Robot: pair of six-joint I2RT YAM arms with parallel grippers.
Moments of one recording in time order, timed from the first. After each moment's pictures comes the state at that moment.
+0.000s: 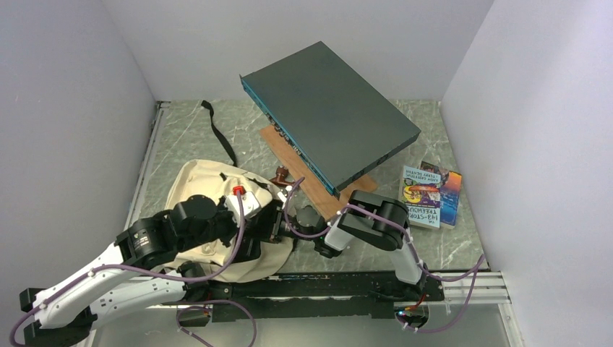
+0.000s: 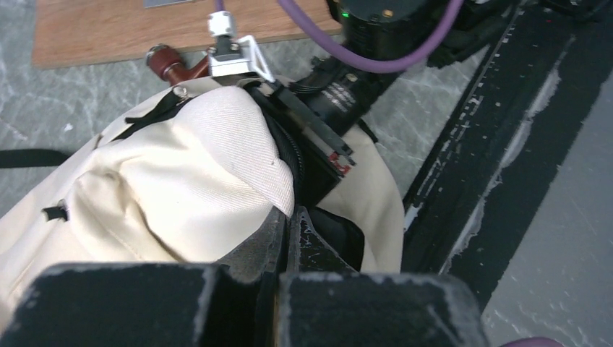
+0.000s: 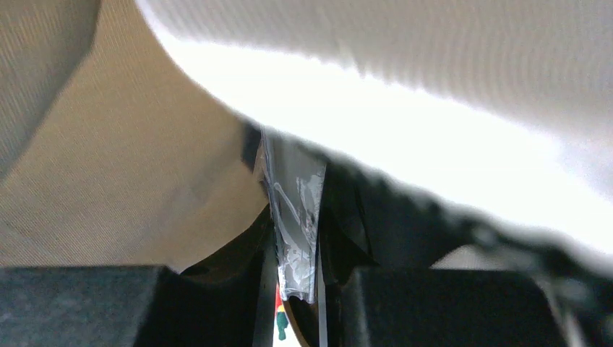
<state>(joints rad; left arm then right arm) -1.04 0.61 0.92 -0.85 -0.10 0.08 1.11 2.06 0.69 1.33 -0.24 1.36</state>
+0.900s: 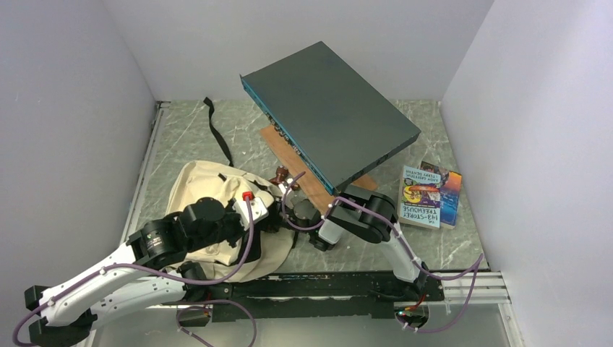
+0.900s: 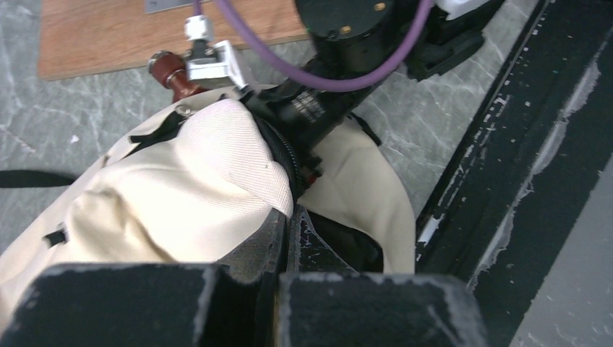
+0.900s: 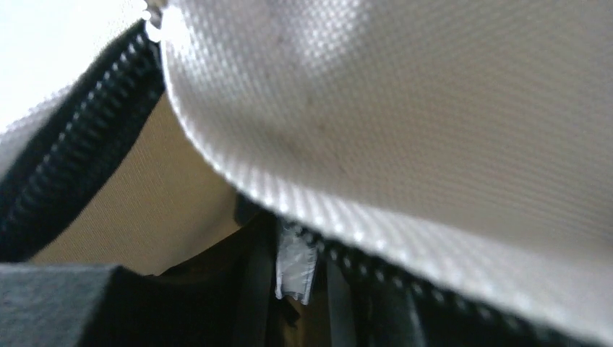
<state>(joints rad) -1.04 0.62 0.83 -0.74 -0.09 0.14 1.05 2.19 0.81 1.35 -0.22 1.37</state>
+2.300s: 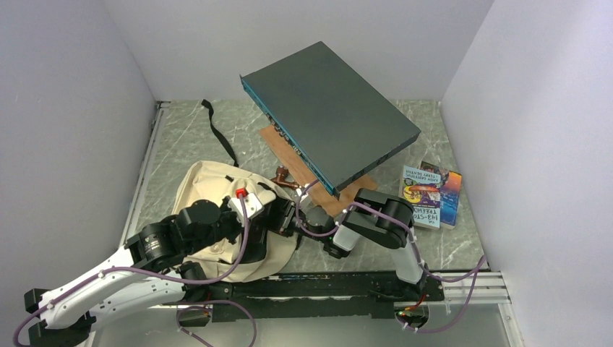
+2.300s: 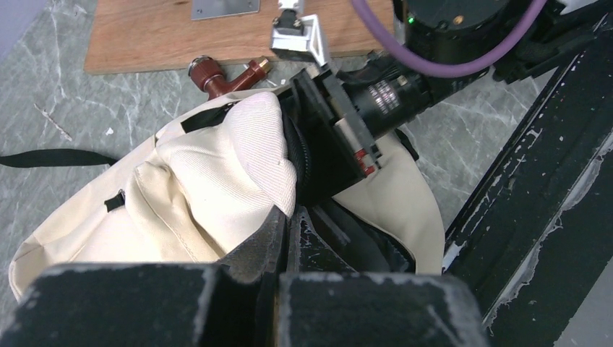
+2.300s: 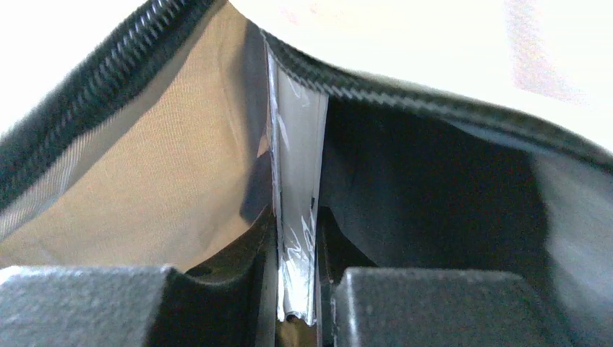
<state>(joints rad) -1.04 0.58 0.79 -0.68 -0.20 0.12 1.08 2.04 0.60 1.35 -0.05 1.36</state>
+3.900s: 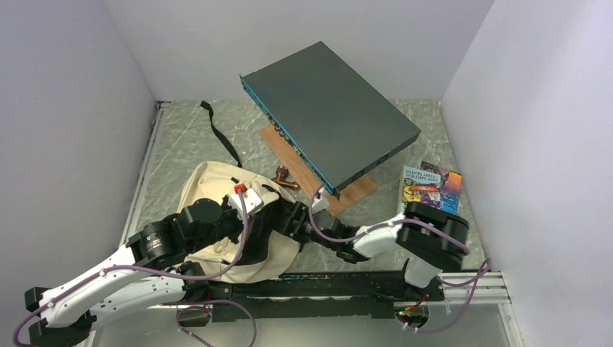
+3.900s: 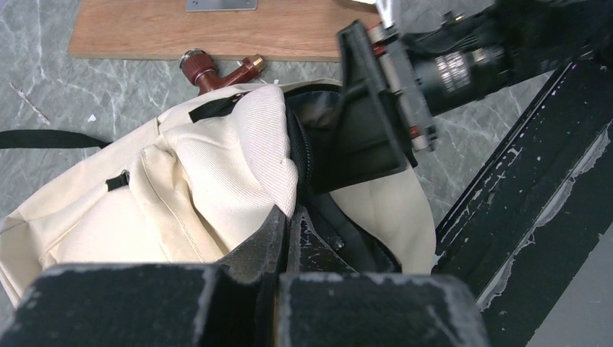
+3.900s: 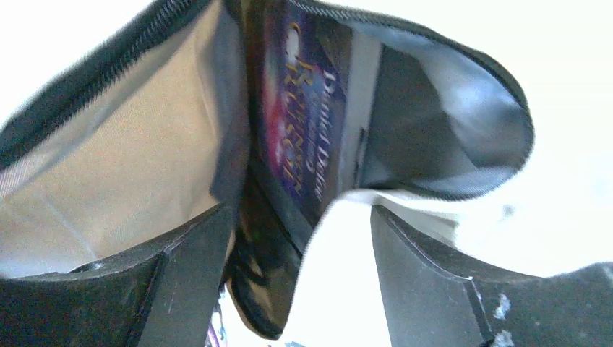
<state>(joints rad) -1.04 0.60 0.80 -0.68 -0.21 0.03 1.14 1.67 0.52 0.83 0.18 1.32</state>
